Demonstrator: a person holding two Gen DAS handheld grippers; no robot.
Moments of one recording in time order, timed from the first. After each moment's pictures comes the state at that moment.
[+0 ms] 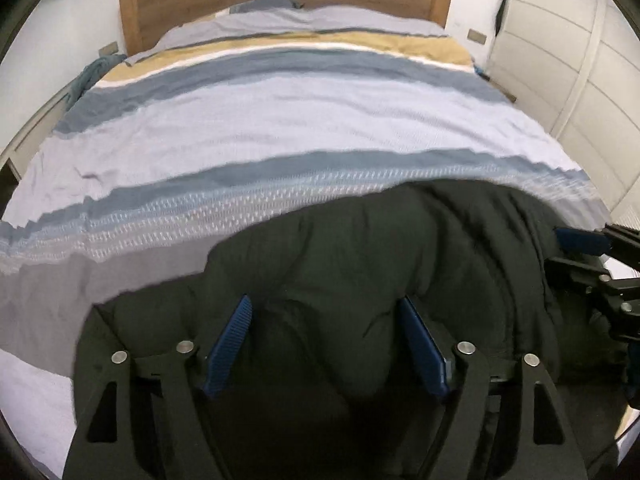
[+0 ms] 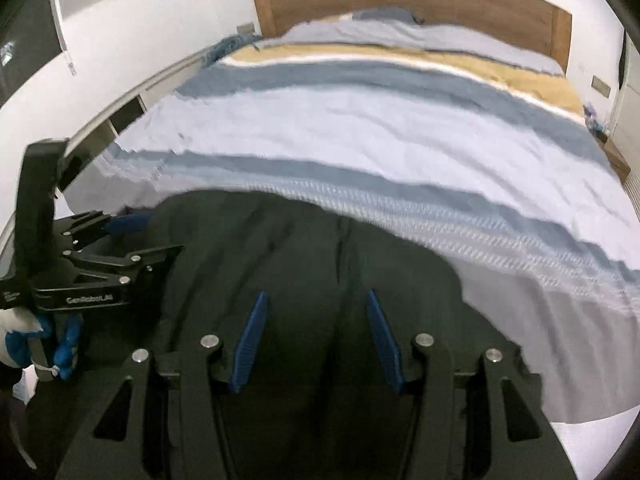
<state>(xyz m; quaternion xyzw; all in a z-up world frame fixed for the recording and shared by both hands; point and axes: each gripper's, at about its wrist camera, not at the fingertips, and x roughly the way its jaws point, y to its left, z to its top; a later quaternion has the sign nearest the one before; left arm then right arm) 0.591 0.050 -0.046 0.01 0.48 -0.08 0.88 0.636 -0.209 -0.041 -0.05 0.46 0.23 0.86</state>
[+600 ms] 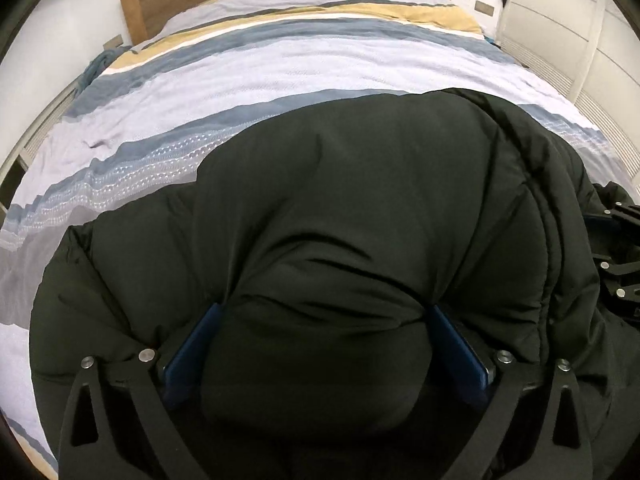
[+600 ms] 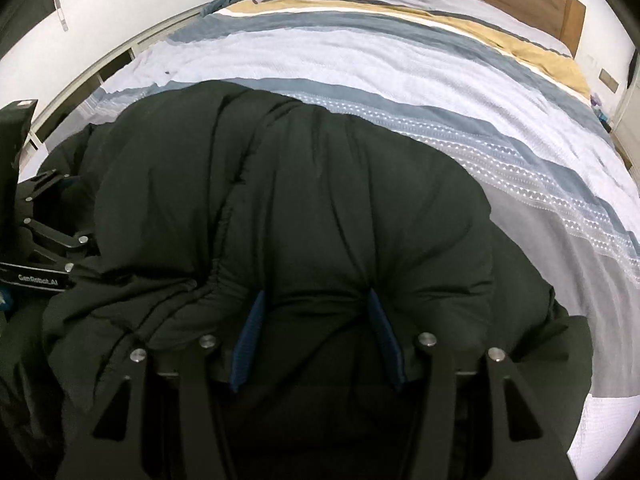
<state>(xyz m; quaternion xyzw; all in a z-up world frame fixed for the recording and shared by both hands) 0.561 0.045 -0.094 0.04 0.50 -0.05 0.86 0.616 -0.223 -0.111 -0.10 0.50 0.22 0.83</state>
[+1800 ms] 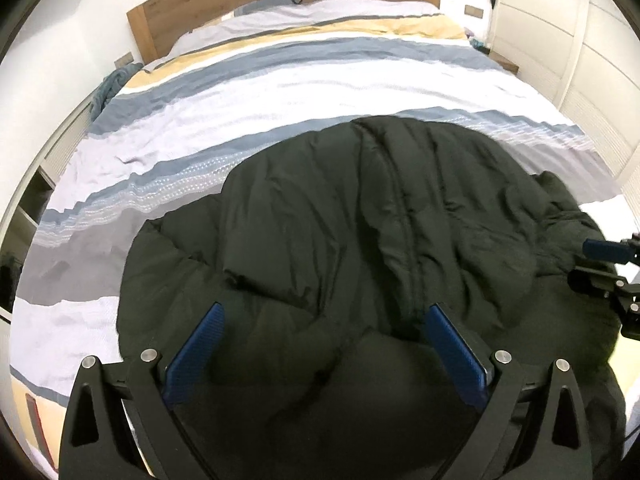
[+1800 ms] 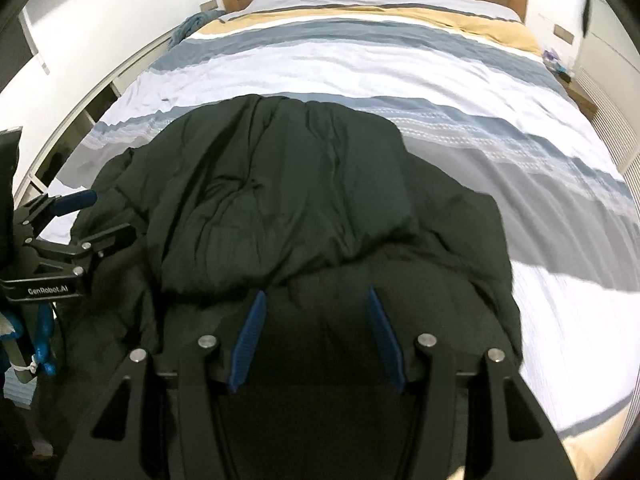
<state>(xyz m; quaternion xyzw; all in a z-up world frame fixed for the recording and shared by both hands) 0.477 0.008 -0.005 0.06 0.49 -0.04 0.87 0.516 -0.270 -0.029 -0.02 0.52 0.17 0.84</state>
